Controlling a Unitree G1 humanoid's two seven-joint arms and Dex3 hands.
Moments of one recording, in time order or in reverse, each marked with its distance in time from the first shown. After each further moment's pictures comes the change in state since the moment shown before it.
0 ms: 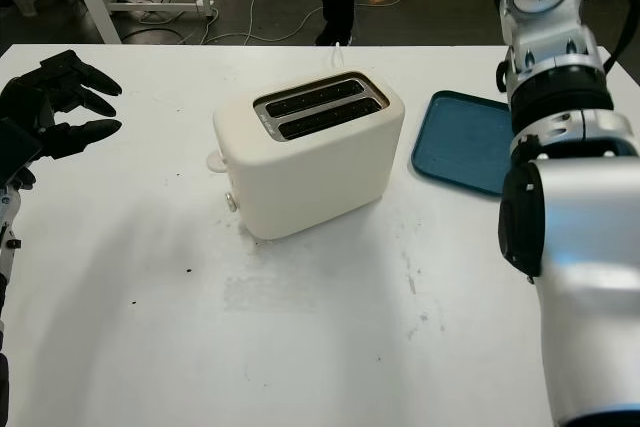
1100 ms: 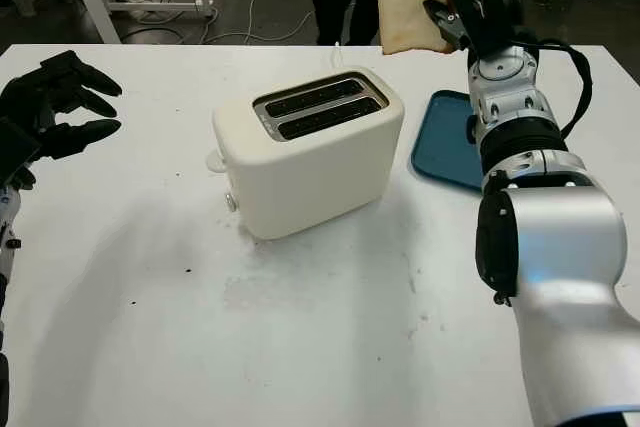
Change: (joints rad) left arm 0.000 0.000 0.000 0.000 -0.012 0.008 -0.012; right arm 0.066 0.072 -0.022 0.071 0.008 0.114 -0.156
